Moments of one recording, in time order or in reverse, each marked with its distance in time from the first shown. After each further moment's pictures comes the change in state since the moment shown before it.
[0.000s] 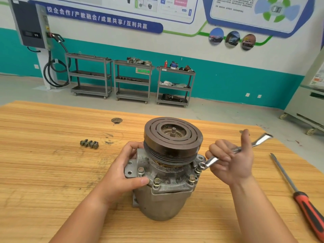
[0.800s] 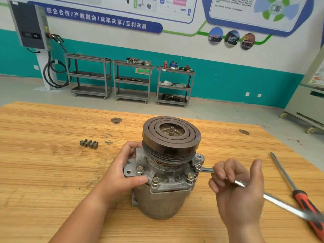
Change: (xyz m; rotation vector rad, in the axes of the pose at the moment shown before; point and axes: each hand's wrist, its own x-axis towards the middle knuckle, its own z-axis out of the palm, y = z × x) left_hand -0.001 -0.003 0.000 -0.018 0.011 0.003; right_hand -0.048 0.048 0.056 -0.495 0.538 -0.506
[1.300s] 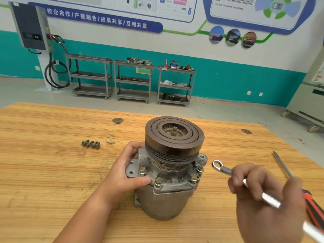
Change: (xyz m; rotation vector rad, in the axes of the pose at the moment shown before) left_hand 0.001 0.000 0.000 0.006 -0.006 0.011; right_hand -0.020 -0.028 0.010 -0.105 -0.063 -0.229
